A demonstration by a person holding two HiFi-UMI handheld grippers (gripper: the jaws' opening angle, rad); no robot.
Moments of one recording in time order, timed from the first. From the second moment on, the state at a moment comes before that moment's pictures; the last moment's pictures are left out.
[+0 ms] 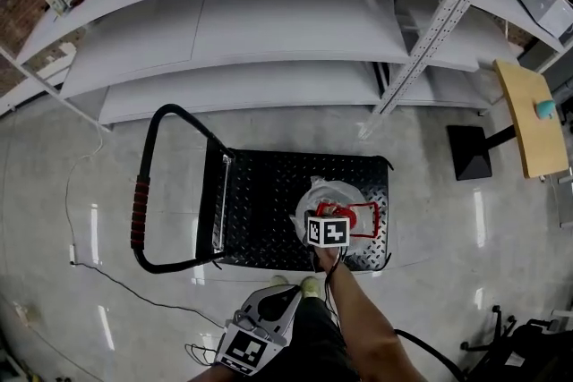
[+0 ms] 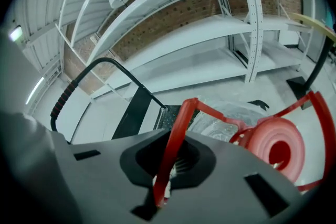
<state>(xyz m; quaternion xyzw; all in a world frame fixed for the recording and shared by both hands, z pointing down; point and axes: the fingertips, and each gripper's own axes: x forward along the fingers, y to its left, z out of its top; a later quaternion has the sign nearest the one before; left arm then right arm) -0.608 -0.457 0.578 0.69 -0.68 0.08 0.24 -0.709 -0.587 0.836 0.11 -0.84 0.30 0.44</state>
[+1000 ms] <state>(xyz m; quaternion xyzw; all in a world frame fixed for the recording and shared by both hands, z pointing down) -0.563 -0.494 0.417 0.73 -0.66 0.06 0.15 -0.587 -0.558 0.491 0.05 -0.96 0.18 0.22</state>
